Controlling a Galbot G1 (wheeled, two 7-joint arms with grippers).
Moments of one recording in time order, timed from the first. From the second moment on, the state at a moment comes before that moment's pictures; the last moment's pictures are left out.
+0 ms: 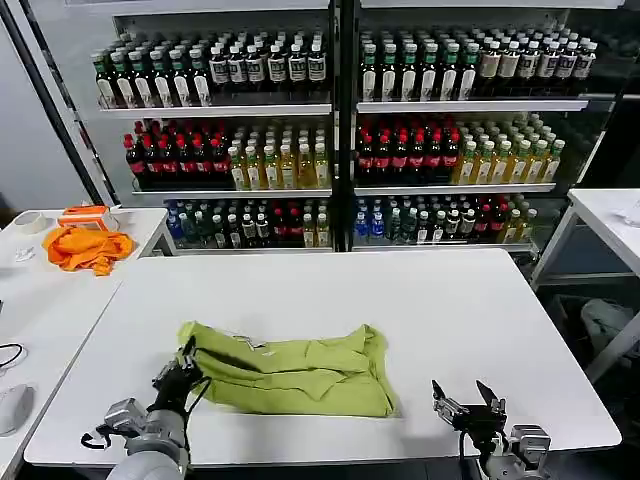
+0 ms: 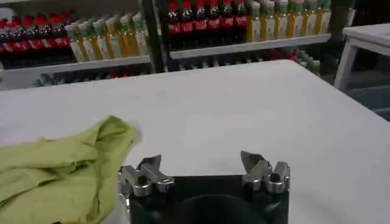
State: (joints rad) left arm 1.45 -1.22 -0.45 -2.12 -0.80 0.19 -0.43; right arm -1.65 1.21 0.57 2.24 0.50 -0.50 0.22
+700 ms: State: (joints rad) left arm 1.28 -1.46 -0.03 -2.00 -0.81 0.15 -0.45; right arm -1.64 1.18 0.57 2.23 0.50 -0.50 0.22
